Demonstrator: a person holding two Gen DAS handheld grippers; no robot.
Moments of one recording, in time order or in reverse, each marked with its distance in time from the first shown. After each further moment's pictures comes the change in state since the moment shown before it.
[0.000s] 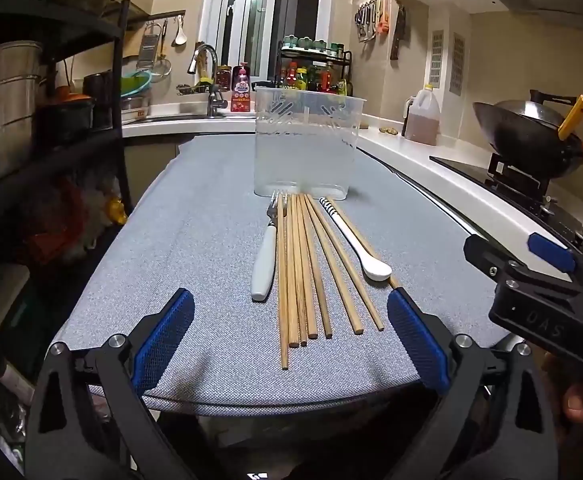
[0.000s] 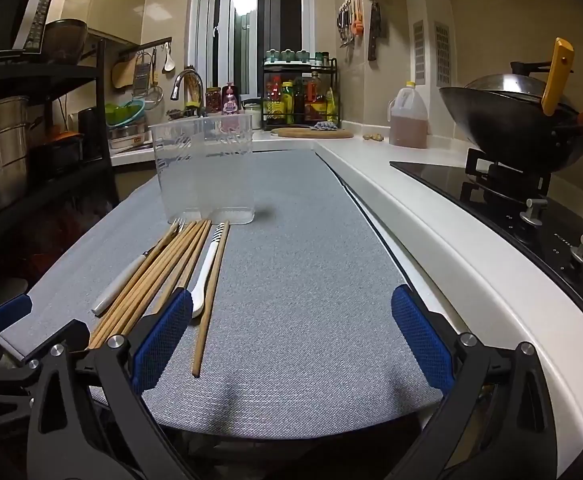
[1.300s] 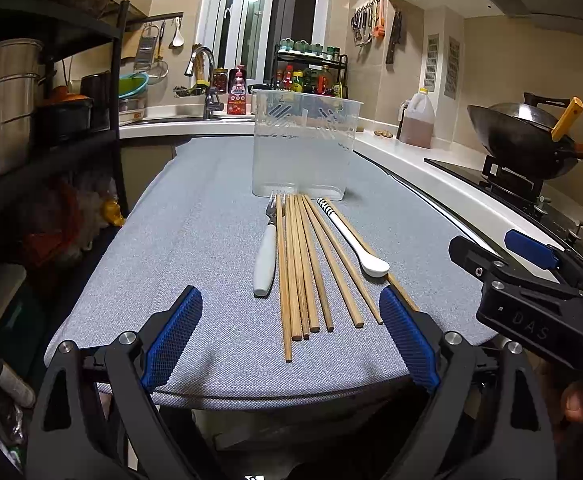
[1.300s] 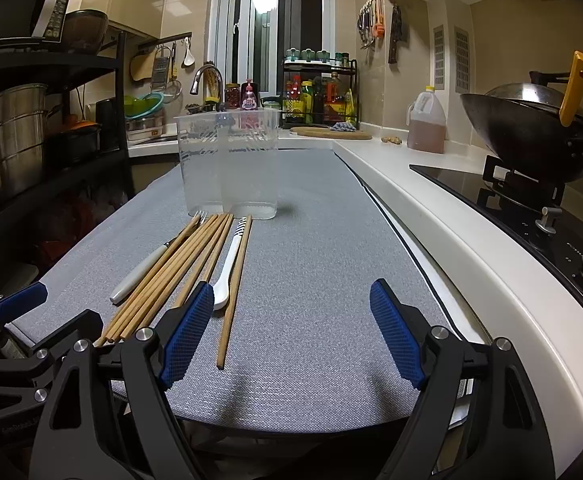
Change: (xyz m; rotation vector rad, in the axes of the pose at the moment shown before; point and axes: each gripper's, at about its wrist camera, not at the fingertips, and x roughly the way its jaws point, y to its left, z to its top) left arm -0.003 0.004 -0.007 0.004 -0.016 -0.014; right arm -0.004 0.015 -0.001 -0.034 0.012 0.045
